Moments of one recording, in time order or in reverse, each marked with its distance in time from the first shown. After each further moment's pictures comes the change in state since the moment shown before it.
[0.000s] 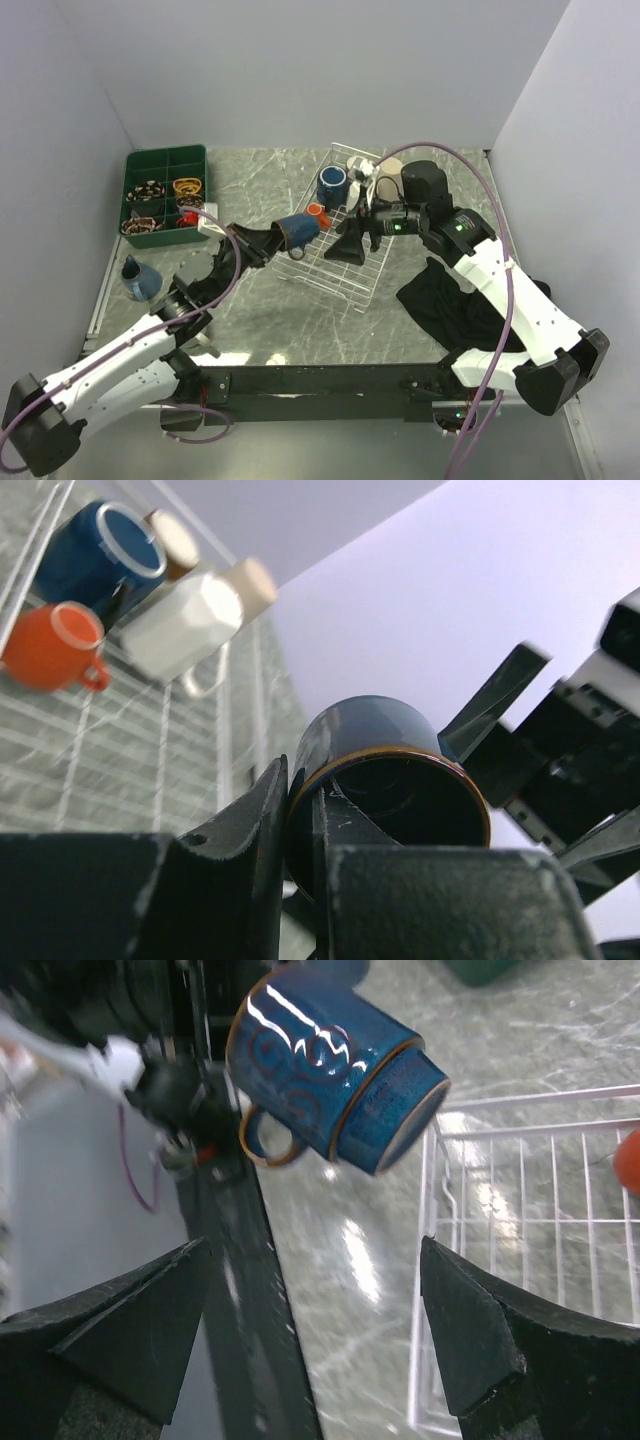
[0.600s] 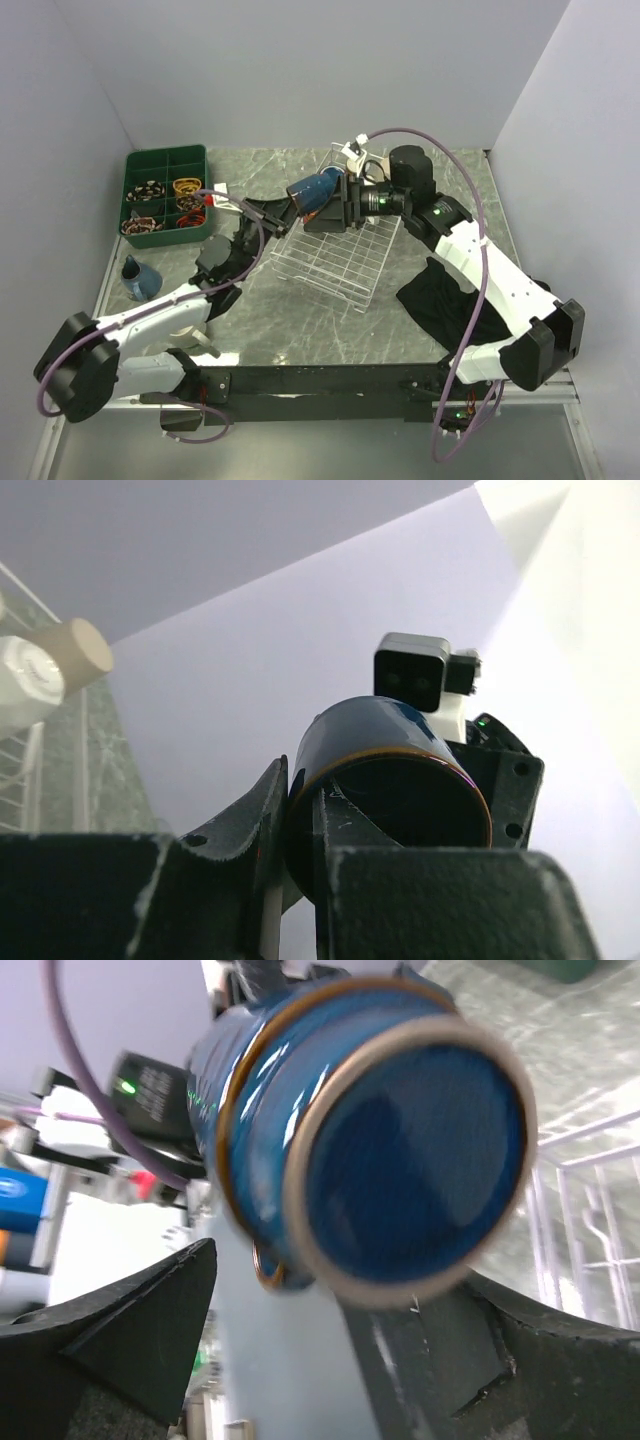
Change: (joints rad) left arm 0.000 0.380 0.077 0.588 -0.014 -0.251; right arm -0.010 0.130 0.024 0.281 -0.076 0.601
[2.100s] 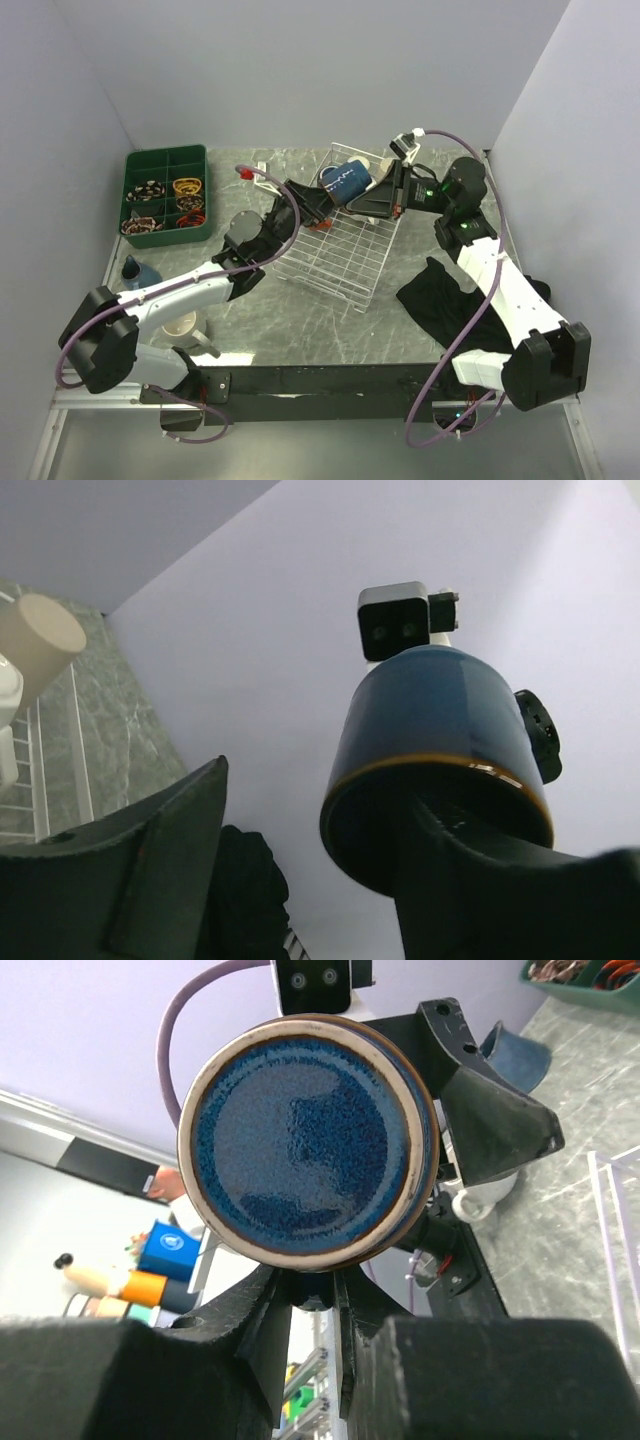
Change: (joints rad) left arm -0.081 0.205 0.265 -0.100 0.113 0.198; right arm -0.282 -0.101 -0.262 0.648 -0.283 0.629
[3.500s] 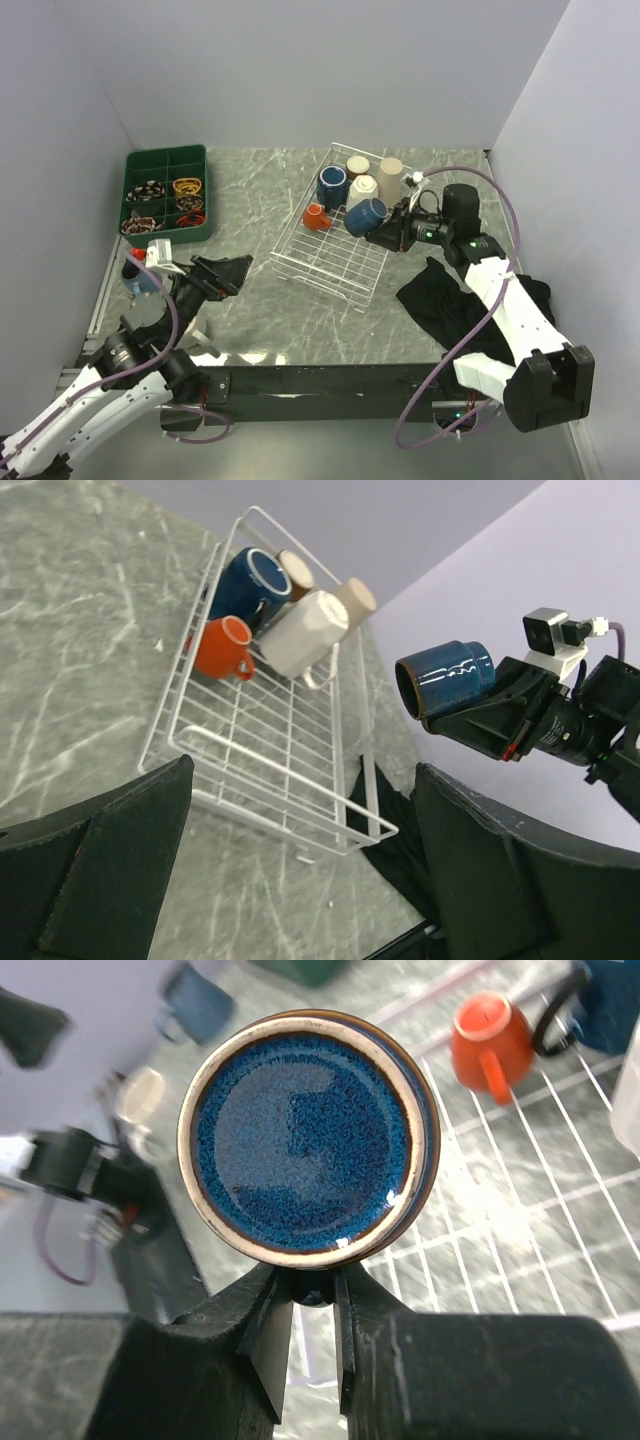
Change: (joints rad) left arm -0.029 -1.069 -0.309 -1.050 -0.371 0.253; right arm -0.087 -0.132 -0.176 -0.541 0.249 -1.059
